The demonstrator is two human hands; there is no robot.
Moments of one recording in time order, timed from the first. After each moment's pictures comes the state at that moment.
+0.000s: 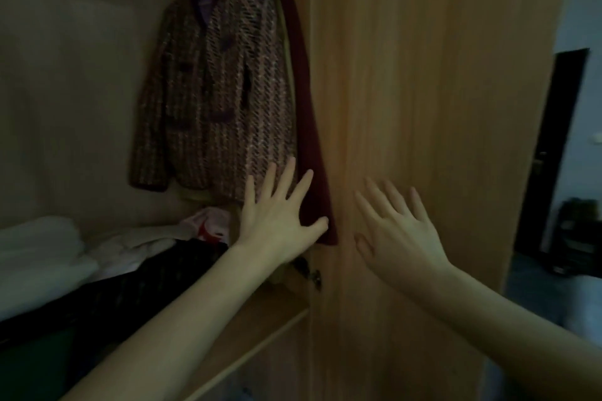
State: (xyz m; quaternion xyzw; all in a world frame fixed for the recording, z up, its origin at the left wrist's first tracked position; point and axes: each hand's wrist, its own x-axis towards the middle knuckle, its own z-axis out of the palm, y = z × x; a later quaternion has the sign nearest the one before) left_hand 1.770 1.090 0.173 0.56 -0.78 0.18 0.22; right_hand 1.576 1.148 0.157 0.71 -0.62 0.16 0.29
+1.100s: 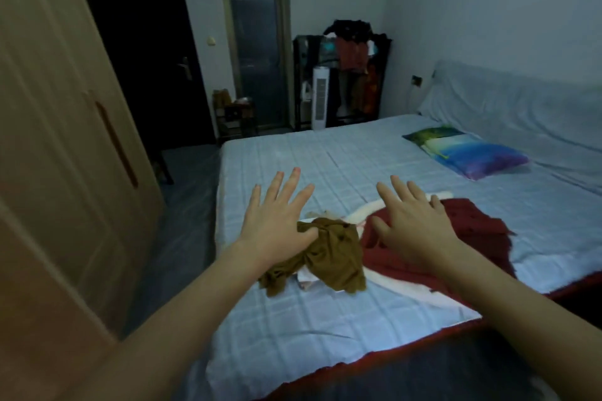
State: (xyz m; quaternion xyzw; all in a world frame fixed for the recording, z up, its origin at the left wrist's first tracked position) left_hand 1.320 1.502 0.012 0.04 -1.00 0.01 0.09; right_hand 1.245 1.725 0.015 0.22 -0.97 0.06 0.08
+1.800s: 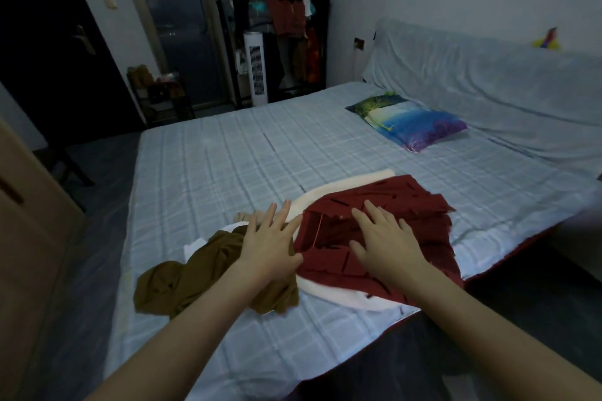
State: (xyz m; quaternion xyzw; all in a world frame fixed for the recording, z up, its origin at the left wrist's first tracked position) left_hand 1.070 1.630 -0.107 -0.04 -1.00 0.02 -0.03; right_hand 1.047 1.848 -0.083 0.17 -0.98 0.06 -0.01
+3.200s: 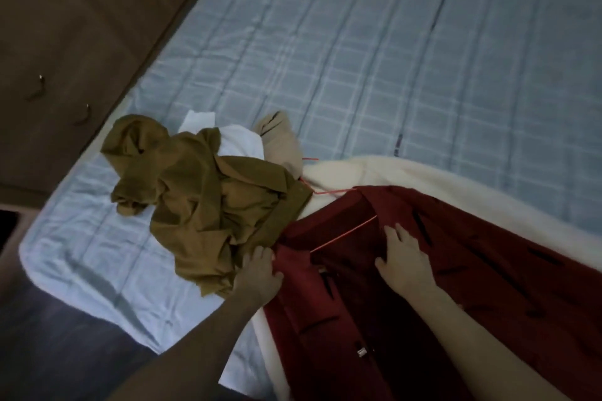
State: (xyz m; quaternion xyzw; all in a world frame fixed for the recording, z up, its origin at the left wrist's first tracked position) left_hand 0.821 1.669 -0.461 0.52 -0.76 -0.30 -0.24; right_hand 0.569 1.795 -0.427 0.37 -0.86 -0.03 -0.35
